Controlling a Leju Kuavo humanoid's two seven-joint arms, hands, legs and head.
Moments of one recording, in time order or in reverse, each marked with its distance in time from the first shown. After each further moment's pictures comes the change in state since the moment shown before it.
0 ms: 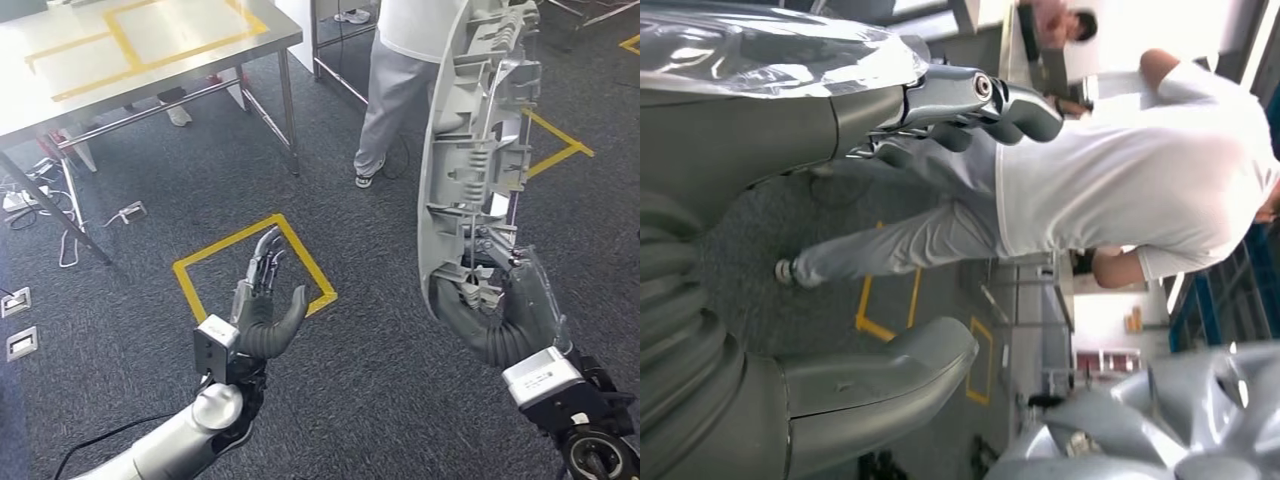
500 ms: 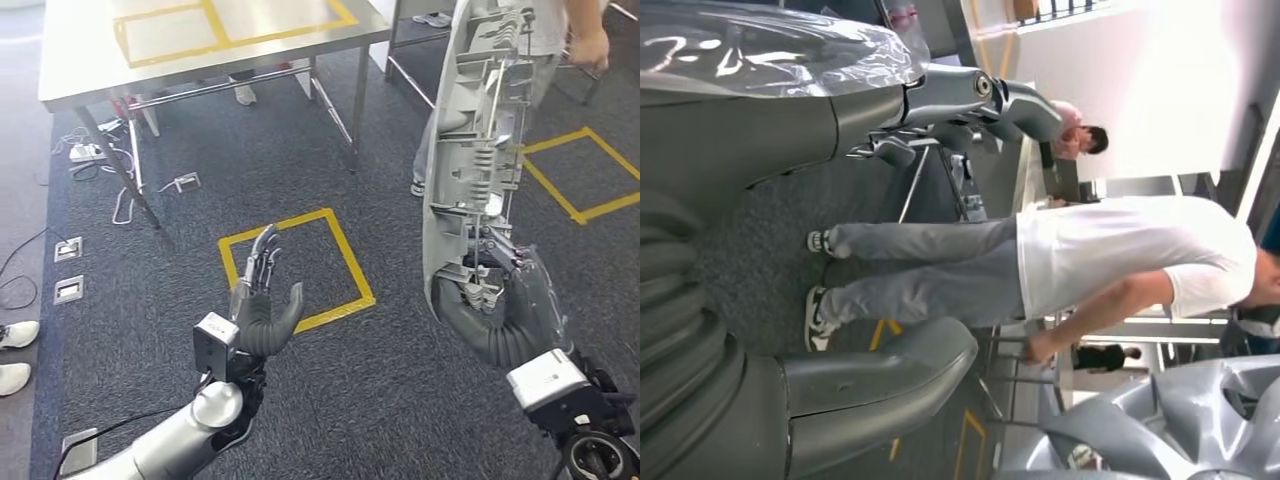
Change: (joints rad) left arm 0.000 -0.002 0.000 0.000 0.005 0.002 -0.002; right arm 0.001 0.000 -0.004 0.004 -0.010 0.000 -0.014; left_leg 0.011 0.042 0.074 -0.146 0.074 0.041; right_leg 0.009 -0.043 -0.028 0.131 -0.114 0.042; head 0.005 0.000
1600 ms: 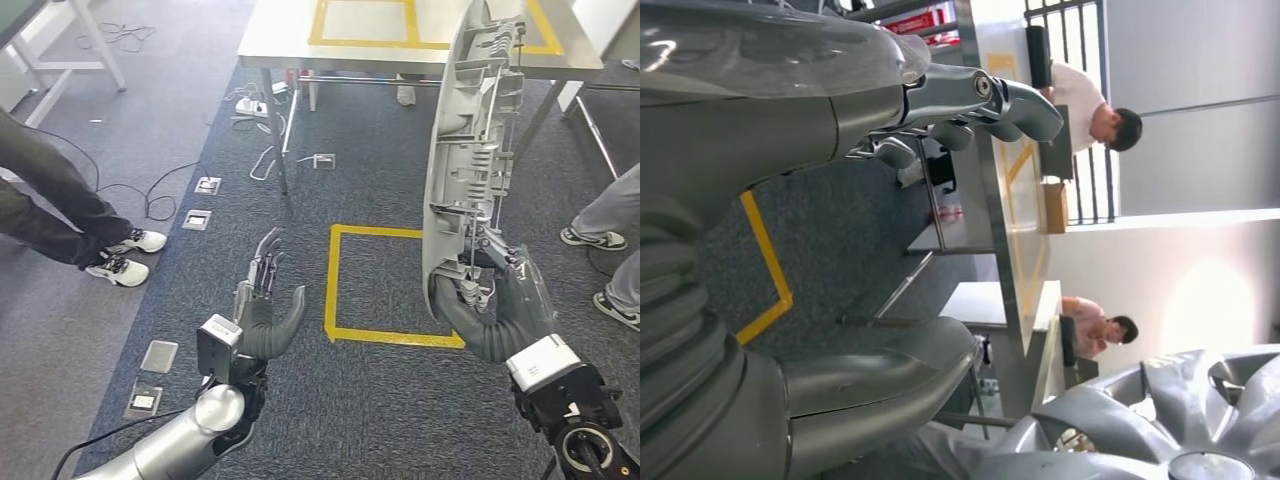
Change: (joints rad) left arm 0.010 0.001 0.000 -0.002 -0.004 0.016 0.016; right arm 0.005 0.027 -0.010 0.059 -0.052 0.015 -0.028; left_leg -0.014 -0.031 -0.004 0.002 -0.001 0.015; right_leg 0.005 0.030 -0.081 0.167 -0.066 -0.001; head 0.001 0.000
